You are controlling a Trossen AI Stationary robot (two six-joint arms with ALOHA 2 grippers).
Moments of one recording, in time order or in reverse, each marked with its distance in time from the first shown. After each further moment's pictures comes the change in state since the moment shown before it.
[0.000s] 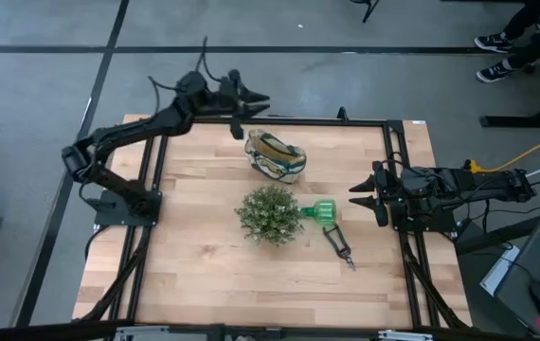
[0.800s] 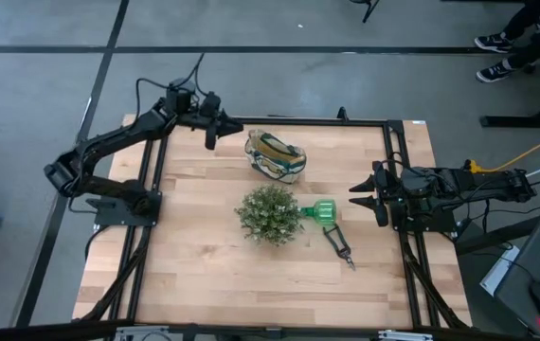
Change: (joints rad) left arm 0.180 -0.172 -0.202 -0.419 0.257 -0.145; right arm 0.000 0.000 0.000 0.000 0.000 0.000
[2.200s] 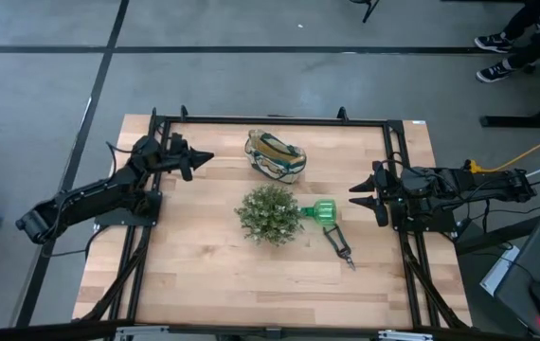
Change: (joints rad) left arm 0.000 -0.590 -0.793 0.453 -0.268 -0.461; right arm 0.000 0.000 0.000 0.000 0.000 0.000
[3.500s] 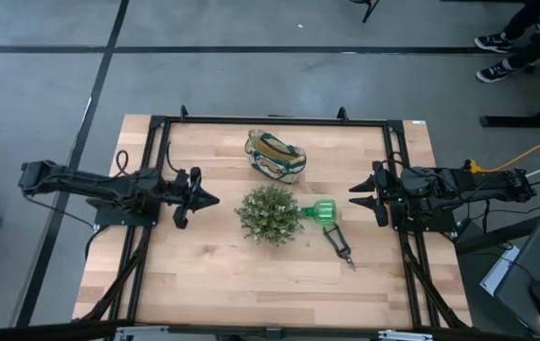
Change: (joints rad) left arm -0.837 -0.113 0.000 -0.027 -0.447 0.256; right arm 0.000 0.000 0.000 0.000 0.000 0.000
